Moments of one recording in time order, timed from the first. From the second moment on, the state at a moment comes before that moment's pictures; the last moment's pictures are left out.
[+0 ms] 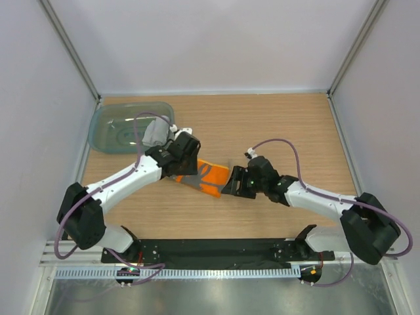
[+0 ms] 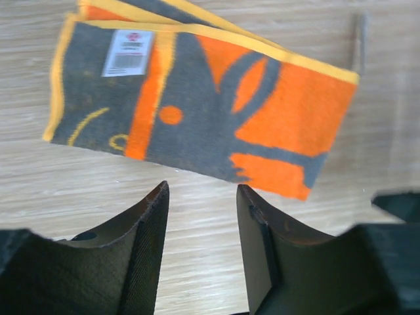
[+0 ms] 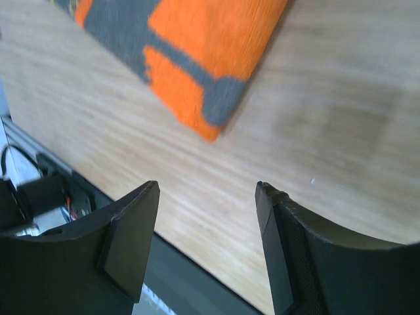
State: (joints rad) left arm -0.69 1.45 1.10 -0.65 -0.27 -0.61; right arm 0.72 1.24 0.55 -0.07 -0.20 0.84
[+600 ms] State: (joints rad) left arm -1.07 1.65 1.17 -0.57 -0.35 -0.63; right arm 0.53 1.67 0.80 0.03 -0.28 0.78
